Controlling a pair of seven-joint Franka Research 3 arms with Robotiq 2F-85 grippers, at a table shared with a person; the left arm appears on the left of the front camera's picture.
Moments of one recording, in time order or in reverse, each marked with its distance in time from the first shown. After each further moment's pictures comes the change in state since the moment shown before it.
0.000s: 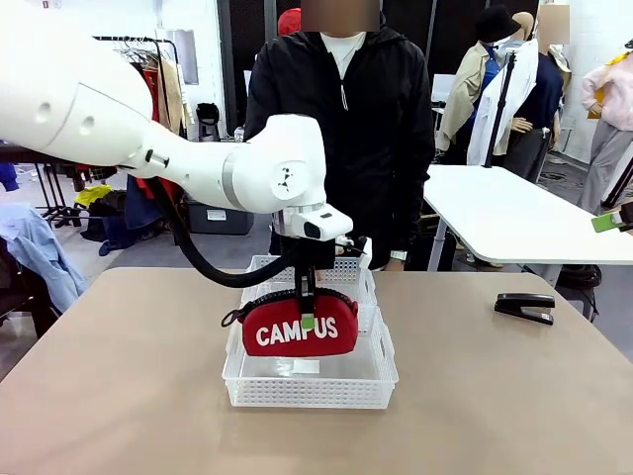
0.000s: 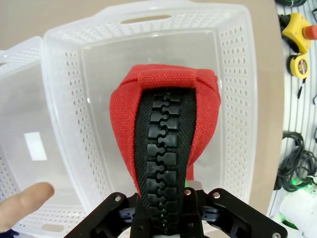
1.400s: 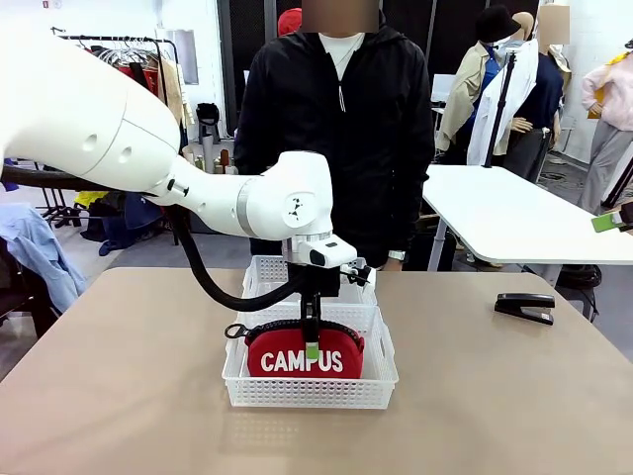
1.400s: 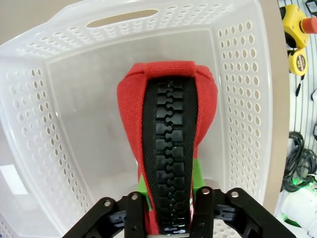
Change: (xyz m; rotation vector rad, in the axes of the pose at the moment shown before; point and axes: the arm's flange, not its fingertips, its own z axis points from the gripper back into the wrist) left arm 0.008 0.010 -0.048 -0.084 0.006 -0.049; right arm 0.000 0.000 0.000 0.000 0.000 0.000
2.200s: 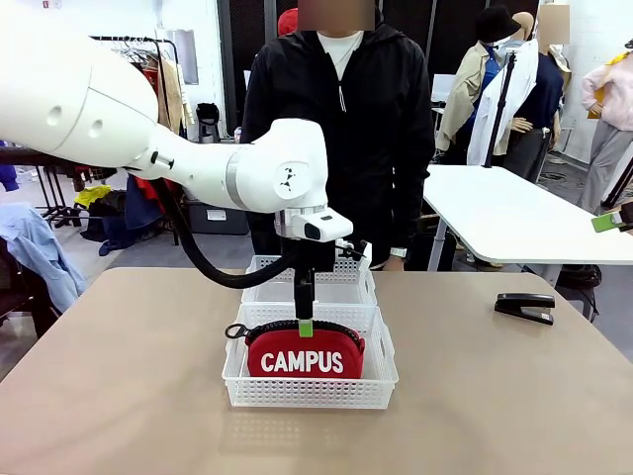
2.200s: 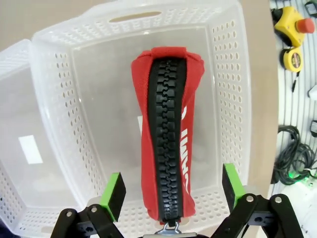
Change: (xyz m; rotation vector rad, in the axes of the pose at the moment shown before) left arm -0.005 -0.018 0.054 0.062 0.015 0.021; right arm 0.000 0.000 0.000 0.000 0.000 0.000
